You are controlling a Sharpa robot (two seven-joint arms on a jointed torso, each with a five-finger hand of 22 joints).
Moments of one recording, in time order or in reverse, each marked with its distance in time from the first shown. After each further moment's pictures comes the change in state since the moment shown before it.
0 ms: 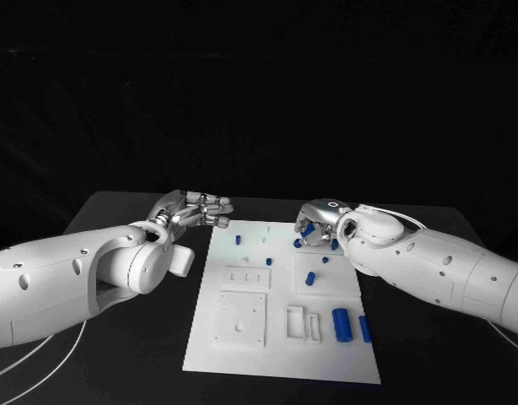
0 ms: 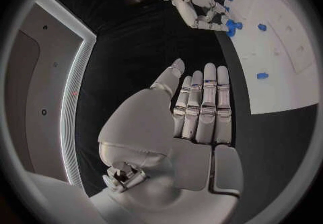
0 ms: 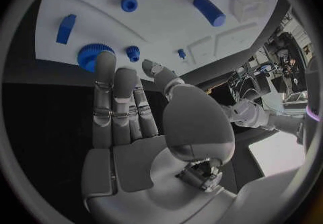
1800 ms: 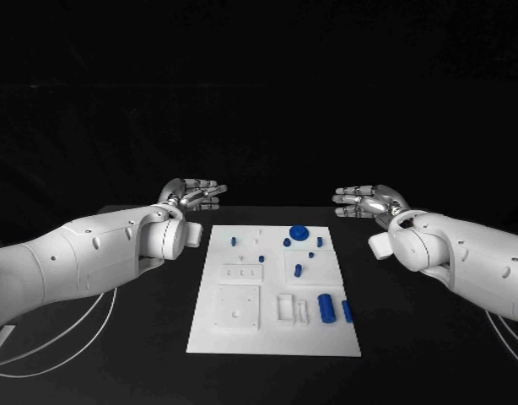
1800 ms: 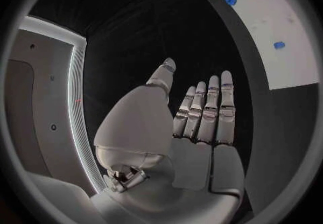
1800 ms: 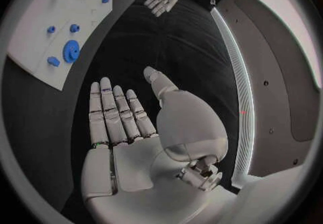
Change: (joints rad) left arm -0.124 0.164 -0.005 -0.380 0.078 -0.082 0.002; left_hand 0.037 -0.045 -0.038 0.201 -0.010 -0.207 0.024 0.007 -0.009 -0.227 0.054 -0.009 0.000 -0.183 0.086 -0.132 -0.007 0.093 0.073 0.136 -0.332 -0.288; right arm -0.080 -0.123 -0.001 -0.004 1.365 -0.058 0.223; right_hand 0.005 0.142 -0.250 0.065 0.026 -0.346 0.064 -0.009 -0.013 -0.304 0.097 -0.004 -0.005 -0.438 0.178 -0.916 -0.371 -0.030 -0.610 0.215 -0.572 -0.585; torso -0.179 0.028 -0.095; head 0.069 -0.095
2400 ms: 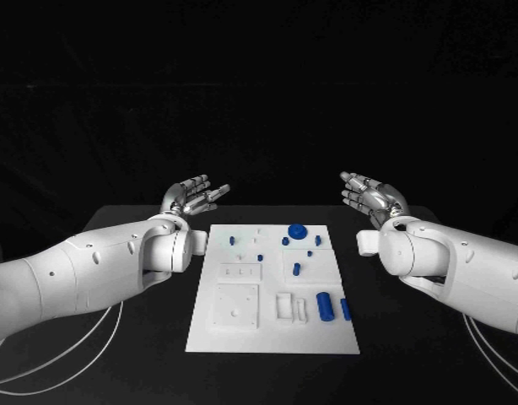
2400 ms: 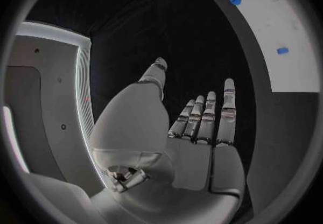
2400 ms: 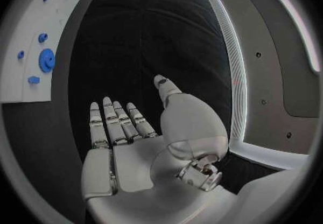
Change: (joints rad) left arm -0.047 -0.009 0.037 0.069 -0.013 -0.129 0.087; left_hand -0.034 -0.139 0.025 0.178 -0.012 -0.382 -0.055 -0.041 -0.020 -0.397 -0.048 -0.015 -0.016 -0.393 -0.033 -0.046 -0.016 0.042 -0.155 0.097 -0.063 -0.023; right arm -0.013 -0.046 -0.013 0.176 0.320 -0.225 0.166; right_hand -0.111 0.032 -0.072 0.176 -0.011 -0.326 -0.017 -0.021 -0.016 -0.372 0.029 -0.018 -0.017 -0.437 0.045 -0.024 -0.022 0.000 -0.393 0.072 -0.061 -0.026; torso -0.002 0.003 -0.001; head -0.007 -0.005
